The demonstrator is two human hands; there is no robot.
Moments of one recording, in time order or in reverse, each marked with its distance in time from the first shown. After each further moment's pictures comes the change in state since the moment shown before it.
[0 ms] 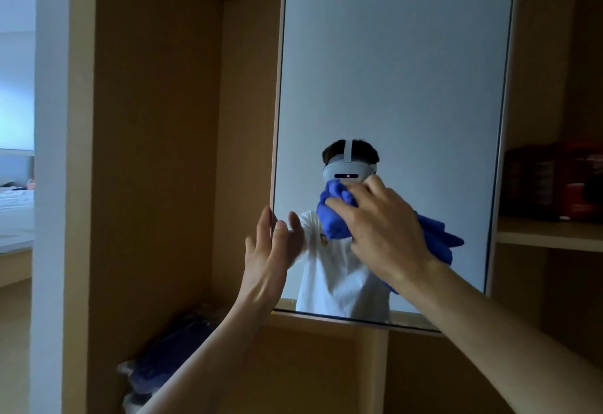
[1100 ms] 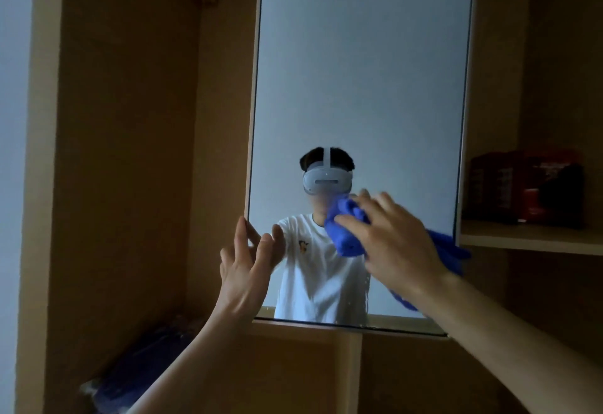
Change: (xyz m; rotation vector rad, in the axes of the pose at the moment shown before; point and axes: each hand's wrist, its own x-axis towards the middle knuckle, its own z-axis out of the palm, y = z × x) left_hand -0.005 -0.002 0.004 0.143 -0.030 -0.028; right_hand -0.038 0.037 -0.007 -0.008 -0.030 0.000
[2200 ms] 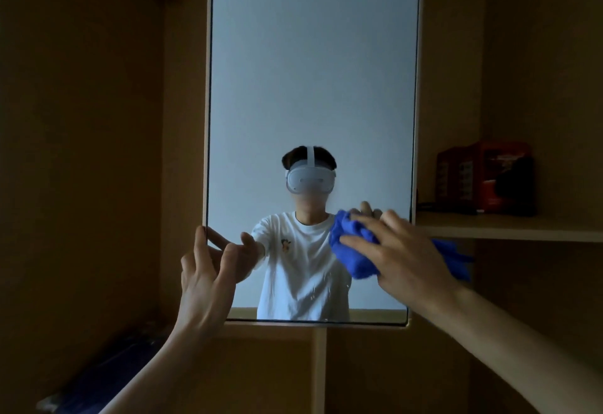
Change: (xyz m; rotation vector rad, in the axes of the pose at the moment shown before) left_hand -0.017 -0.002 0.014 0.056 0.088 0.034; right_hand -0.064 0.057 0.013 0.053 0.007 -0.058
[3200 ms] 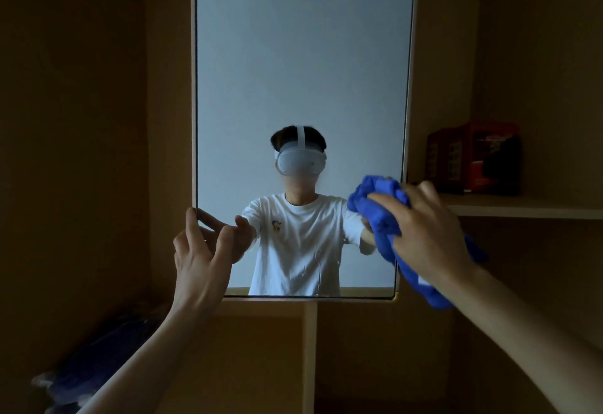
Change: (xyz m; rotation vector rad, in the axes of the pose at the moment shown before) left_hand -0.003 -0.002 0.006 0.011 0.044 0.008; right_hand -0.019 0.020 -0.009 -0.013 0.095 0.299
